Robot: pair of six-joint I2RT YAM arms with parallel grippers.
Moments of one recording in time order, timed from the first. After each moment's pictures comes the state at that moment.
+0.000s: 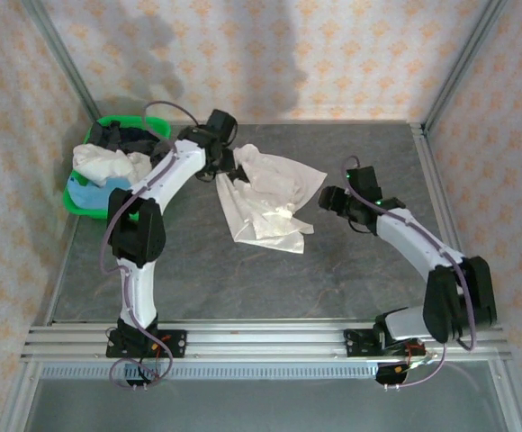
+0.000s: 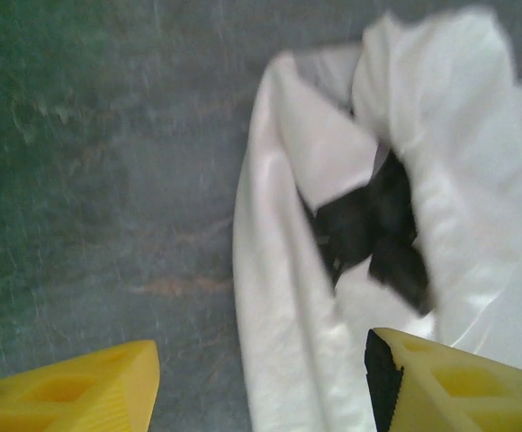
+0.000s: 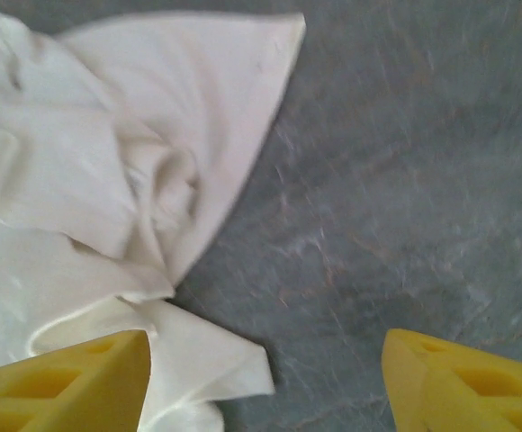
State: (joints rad) left arm -0.34 2.02 1.82 -0.95 -0.23 -0.57; right arm 0.28 1.39 0.90 -0.40 -0.07 0.58
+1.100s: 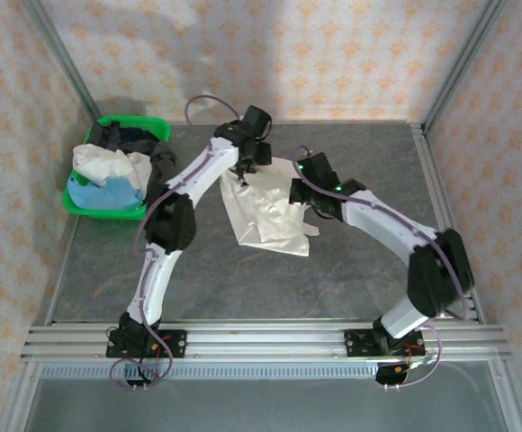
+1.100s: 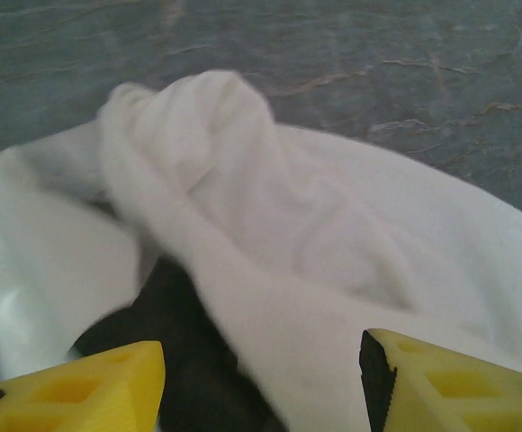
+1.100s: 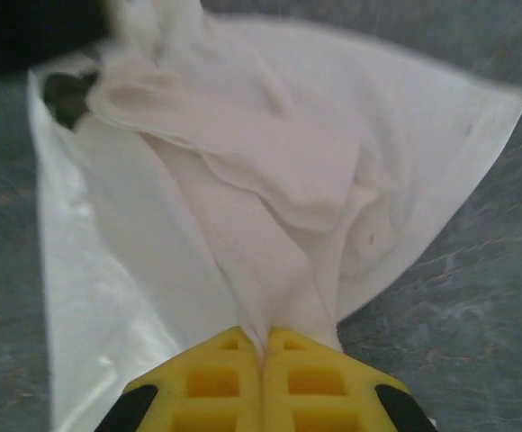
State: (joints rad) left arm -0.45 2.39 2.29 -0.93 -0.13 -0.51; right arm 0.55 1.53 1.18 -0.46 0.12 0.49
